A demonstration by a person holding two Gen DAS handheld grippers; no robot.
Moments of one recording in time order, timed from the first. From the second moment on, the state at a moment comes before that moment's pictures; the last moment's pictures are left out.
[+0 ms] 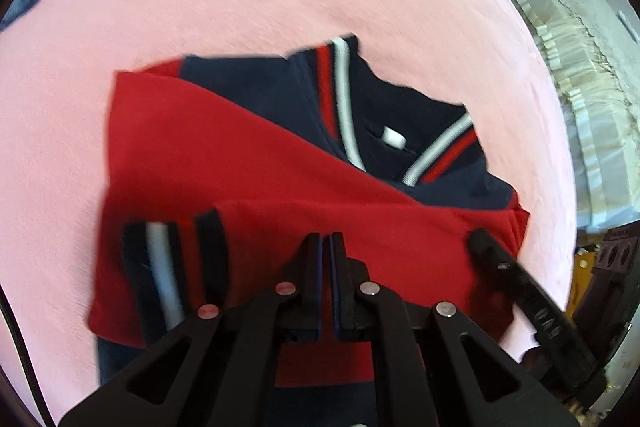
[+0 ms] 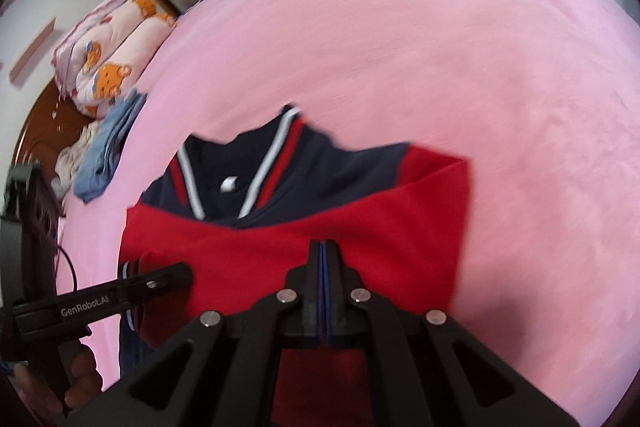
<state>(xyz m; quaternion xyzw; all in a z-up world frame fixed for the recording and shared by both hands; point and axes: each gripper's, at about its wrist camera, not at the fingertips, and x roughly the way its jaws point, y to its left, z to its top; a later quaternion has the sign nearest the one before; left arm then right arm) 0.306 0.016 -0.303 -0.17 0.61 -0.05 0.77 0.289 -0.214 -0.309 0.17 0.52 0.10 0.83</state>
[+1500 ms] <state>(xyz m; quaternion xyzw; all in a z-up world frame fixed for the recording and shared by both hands) 0.190 0.011 -0.234 -0.11 0.58 0.06 0.81 0.173 -0.220 -0.236 0.19 0.57 0.08 0.80</state>
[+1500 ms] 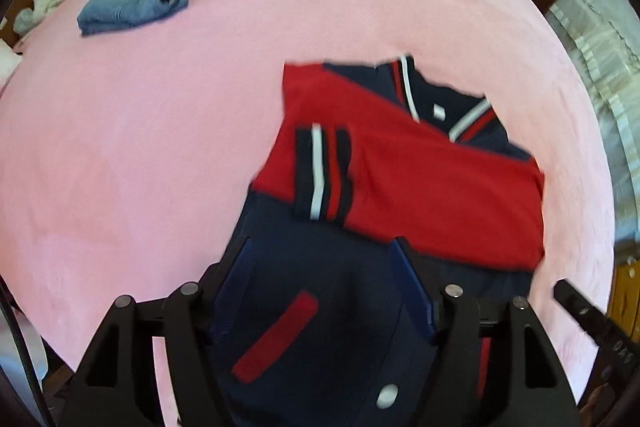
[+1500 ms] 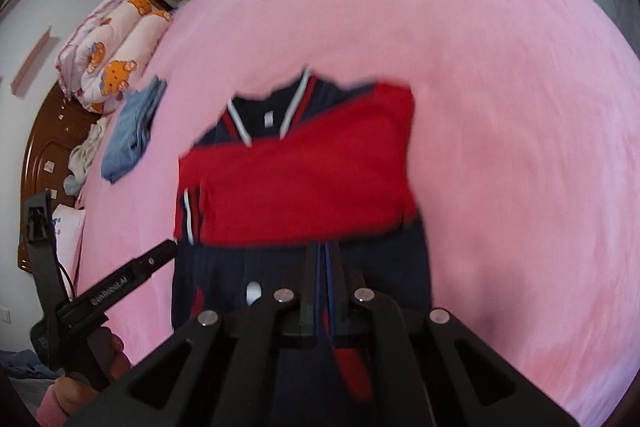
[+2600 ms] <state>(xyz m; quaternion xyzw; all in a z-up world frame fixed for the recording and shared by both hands) 0.048 0.126 -0.314 -0.12 0.73 -0.04 0.67 -0.021 -0.280 -0.319 0.46 0.60 -0.08 0.65</state>
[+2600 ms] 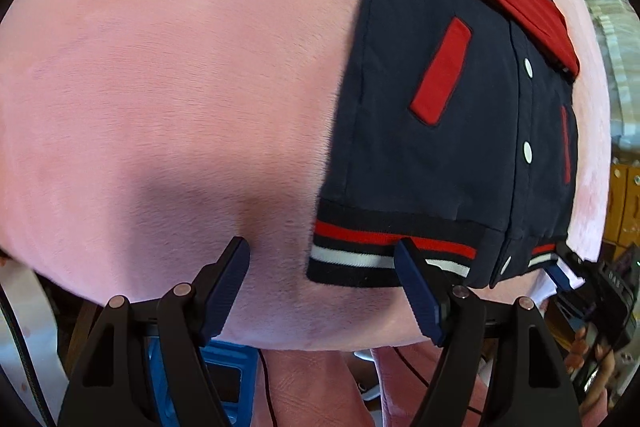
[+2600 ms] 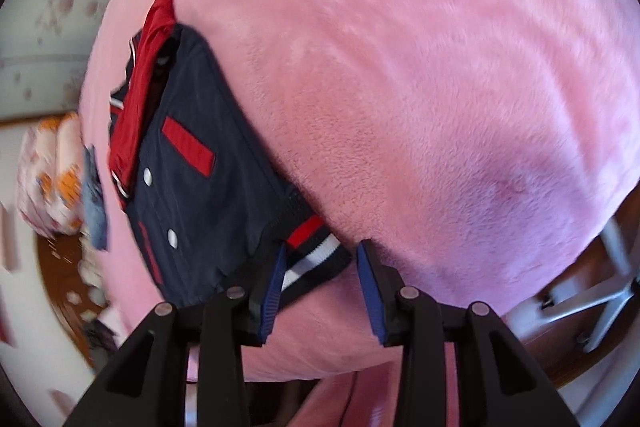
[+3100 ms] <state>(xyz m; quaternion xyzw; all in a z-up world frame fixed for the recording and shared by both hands) 0.063 0.137 -0.340 -0.17 0.73 -0.14 0.65 -0.023 -0.267 -0.318 0.46 0.58 -0.08 0.66</state>
